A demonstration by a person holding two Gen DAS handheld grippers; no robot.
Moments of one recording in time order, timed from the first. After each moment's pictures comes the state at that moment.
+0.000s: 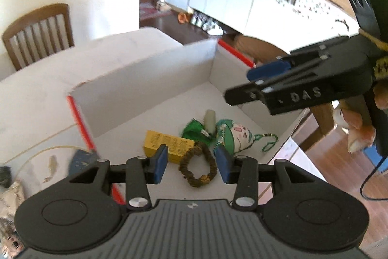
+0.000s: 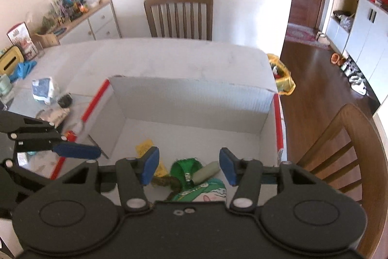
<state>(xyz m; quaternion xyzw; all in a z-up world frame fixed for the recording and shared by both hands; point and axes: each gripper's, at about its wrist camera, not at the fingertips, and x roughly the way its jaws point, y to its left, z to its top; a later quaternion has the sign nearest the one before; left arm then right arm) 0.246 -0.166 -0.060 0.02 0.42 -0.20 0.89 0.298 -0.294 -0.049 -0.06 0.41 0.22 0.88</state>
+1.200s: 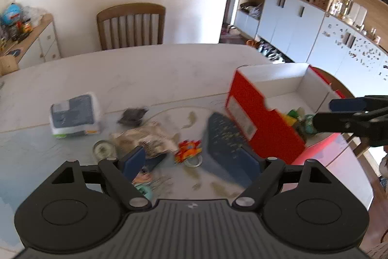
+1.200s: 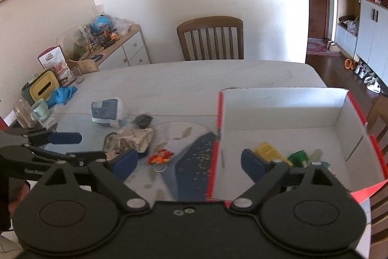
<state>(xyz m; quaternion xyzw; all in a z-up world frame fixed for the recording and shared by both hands) 0.138 0.047 -0.039 -0.03 0.38 -0.05 0.92 0.195 -0.153 -0.033 0.02 0.36 0.23 0.90</state>
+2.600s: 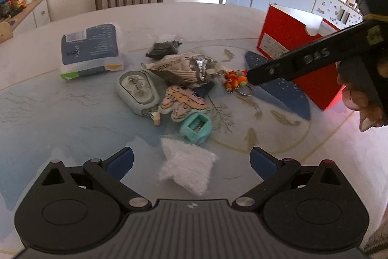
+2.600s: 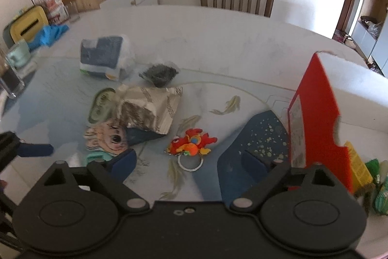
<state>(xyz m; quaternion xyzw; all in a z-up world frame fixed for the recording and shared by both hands) 0.113 0.130 -0.152 -0.01 0.40 -0.09 0.91 0.257 -0.021 -0.143 -0.09 0.45 0.23 0.86</state>
